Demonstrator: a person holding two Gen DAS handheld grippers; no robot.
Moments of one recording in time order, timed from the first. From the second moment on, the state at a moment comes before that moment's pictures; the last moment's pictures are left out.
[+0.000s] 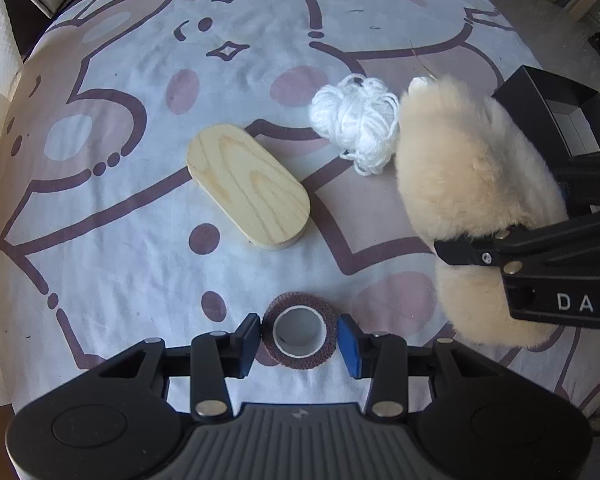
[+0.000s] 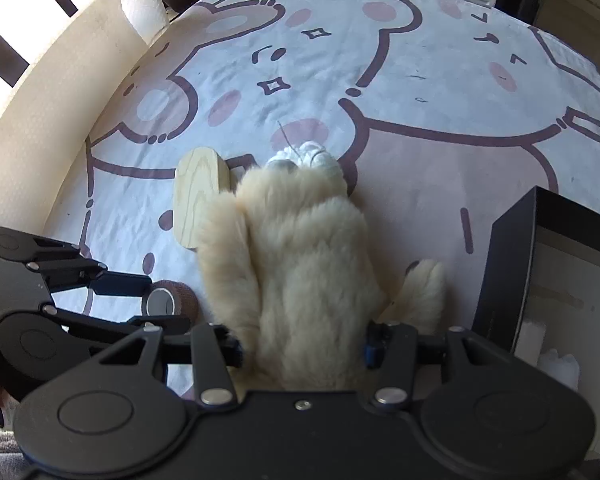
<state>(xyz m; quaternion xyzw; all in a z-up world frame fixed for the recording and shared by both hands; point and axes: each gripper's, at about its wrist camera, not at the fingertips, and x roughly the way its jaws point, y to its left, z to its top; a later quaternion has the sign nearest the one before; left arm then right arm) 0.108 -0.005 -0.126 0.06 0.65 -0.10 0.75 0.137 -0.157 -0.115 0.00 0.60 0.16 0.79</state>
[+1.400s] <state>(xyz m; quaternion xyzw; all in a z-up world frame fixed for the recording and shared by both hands) 0.058 0.005 -0.013 0.01 0.49 -0.03 0.87 0.075 -0.178 -0.019 0.02 0.46 0.09 0.88</state>
